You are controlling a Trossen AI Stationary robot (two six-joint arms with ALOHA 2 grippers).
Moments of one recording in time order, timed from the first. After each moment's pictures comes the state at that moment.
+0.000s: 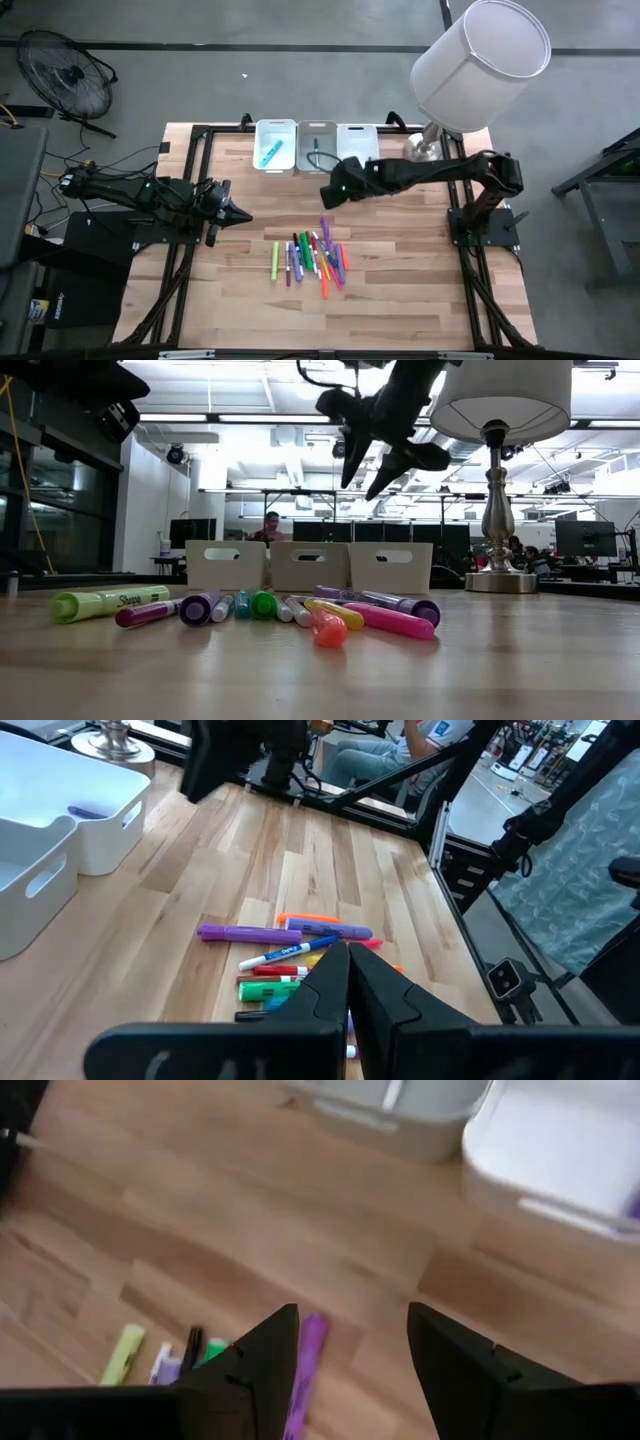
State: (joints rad) left arm -0.23 0.41 0.46 -0.29 -0.11 -0.37; right arm -0.06 1.71 1.39 -0.73 0.23 1.08
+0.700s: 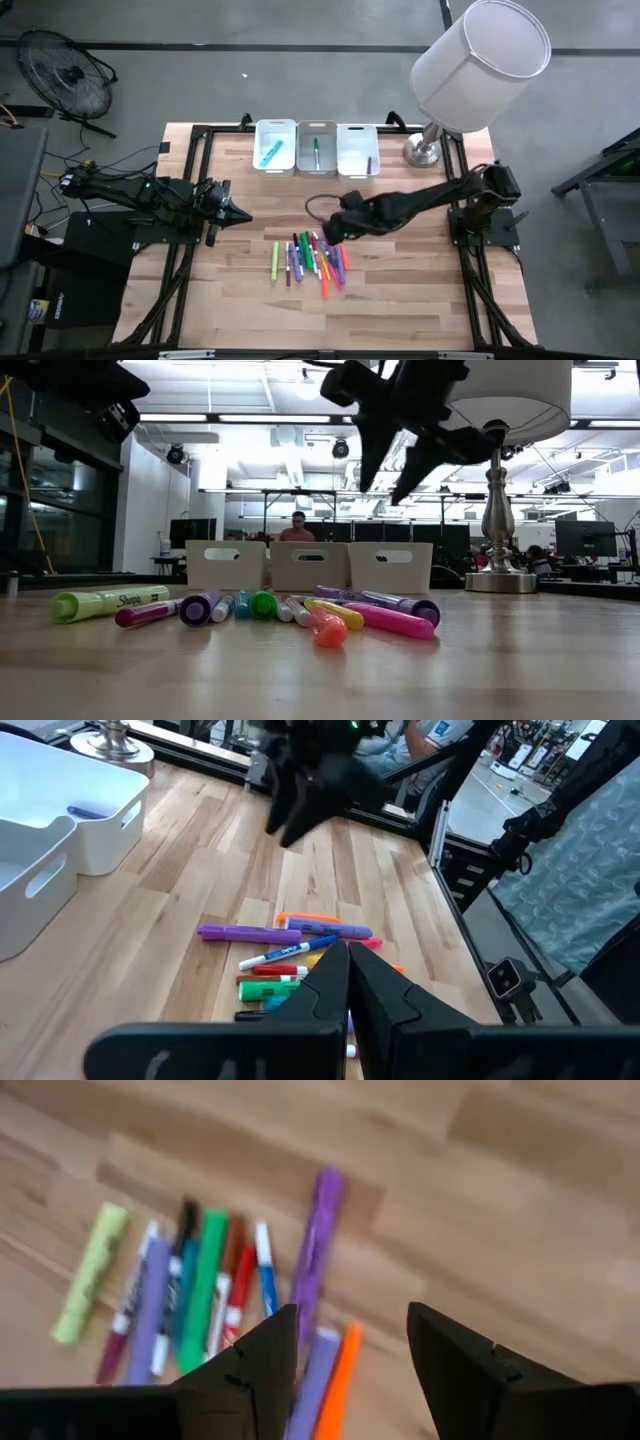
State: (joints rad) left arm -0.23 0.41 0.46 -0.30 -0.11 -0.37; right arm 0.19 1.78 1.39 -0.82 0.26 1.32
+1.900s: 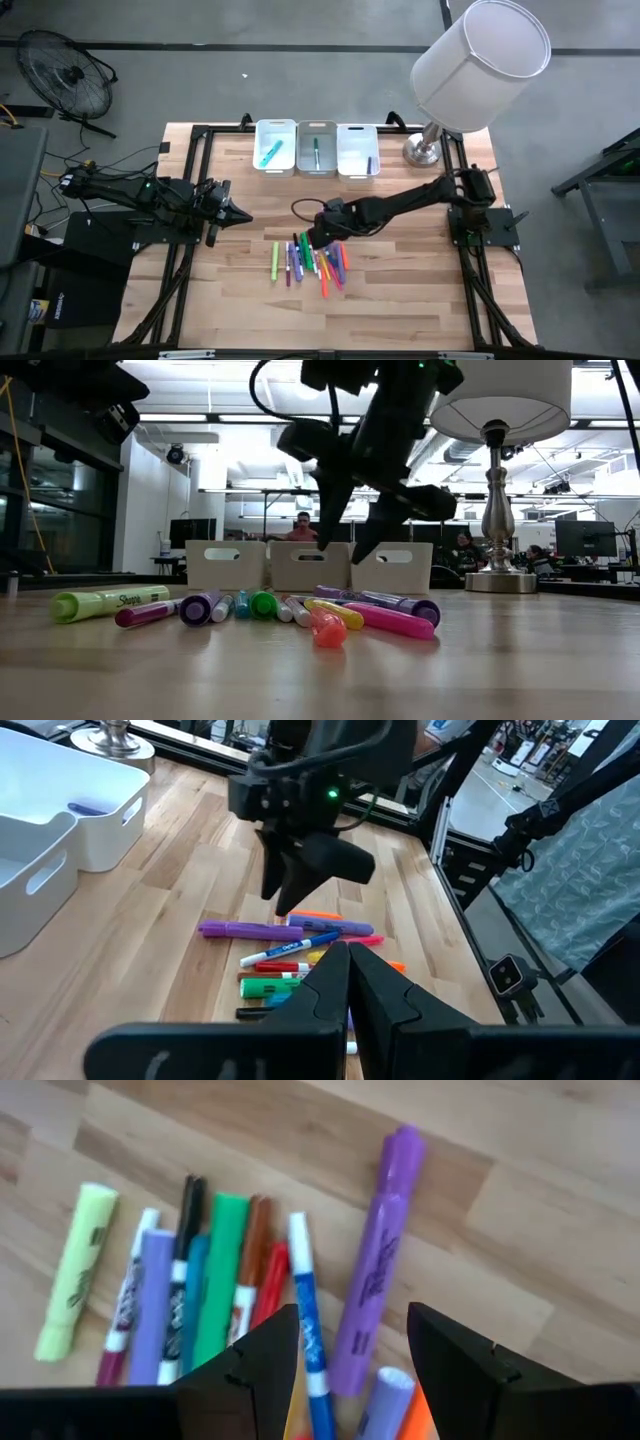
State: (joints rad) left arm -0.23 0.41 0.46 -0.30 -0.11 -0.37; right arm 0.13 1.95 1.39 -0.59 0.13 1.28
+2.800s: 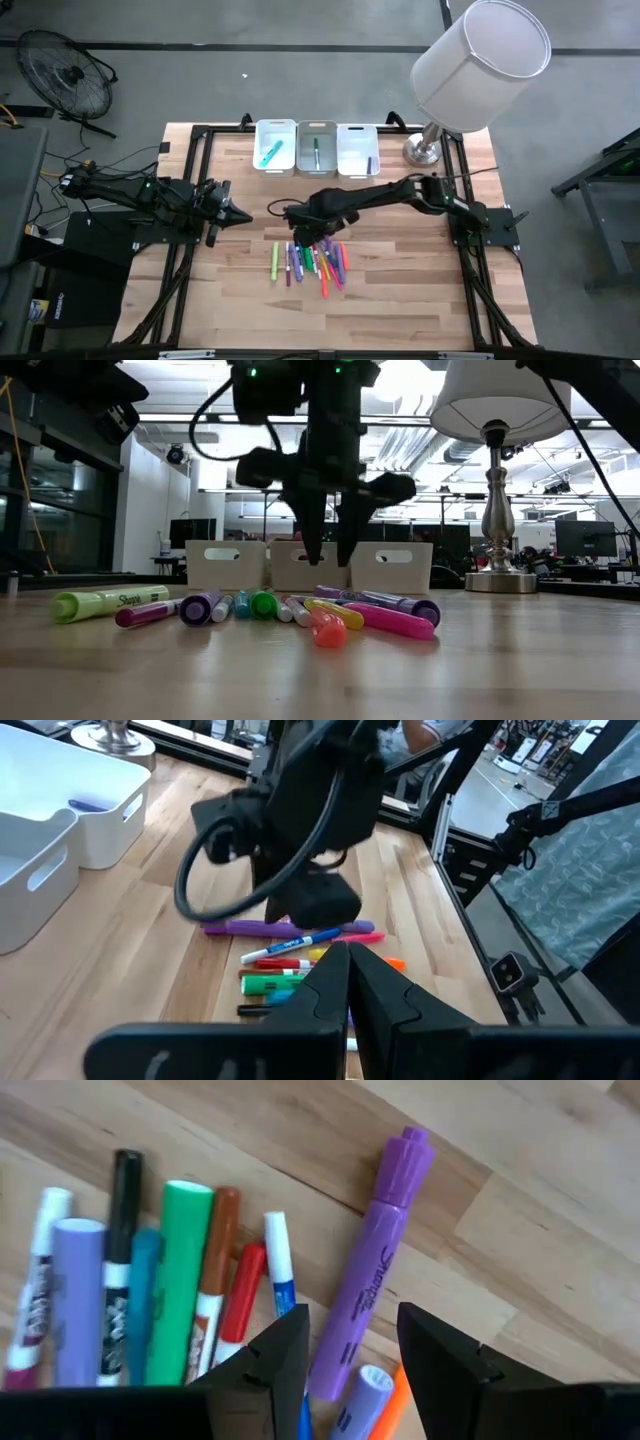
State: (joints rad) left arm -0.23 0.41 0.46 -0.31 -0.10 -0.37; right arm 0.06 2.31 2.00 -1.19 0.01 1.13
